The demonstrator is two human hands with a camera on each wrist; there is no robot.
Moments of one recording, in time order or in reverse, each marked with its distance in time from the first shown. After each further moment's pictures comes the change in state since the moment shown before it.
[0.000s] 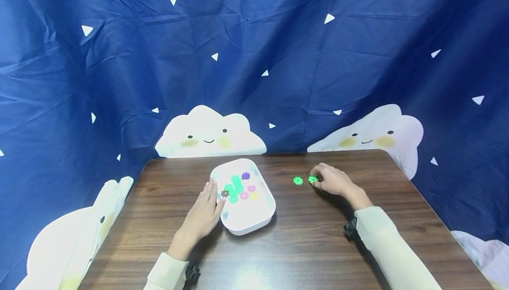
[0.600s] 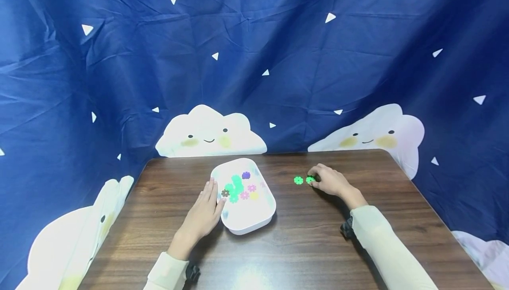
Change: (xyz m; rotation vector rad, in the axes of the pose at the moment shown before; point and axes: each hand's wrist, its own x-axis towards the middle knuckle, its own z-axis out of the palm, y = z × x) left_hand -0.001 0.002 -0.002 -0.002 0.005 -0.001; right_hand 0.007 0.004 0.017 0.007 -0.015 0.015
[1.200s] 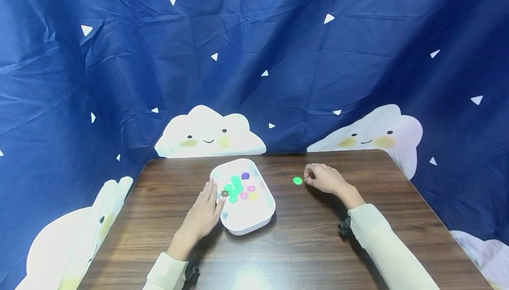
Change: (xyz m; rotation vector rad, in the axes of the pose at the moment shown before) left_hand 0.000 0.000 0.001 0.015 0.006 0.006; right_hand 0.003 -0.027 -0.015 -0.041 0.045 -0.062
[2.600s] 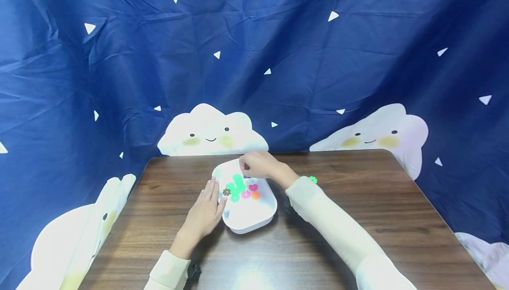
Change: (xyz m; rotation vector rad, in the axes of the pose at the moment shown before) left_hand 0.003 -0.004 0.007 0.061 0.031 0.007; right_hand 0.102 -0.183 0.004 -0.067 -0.142 -0.328
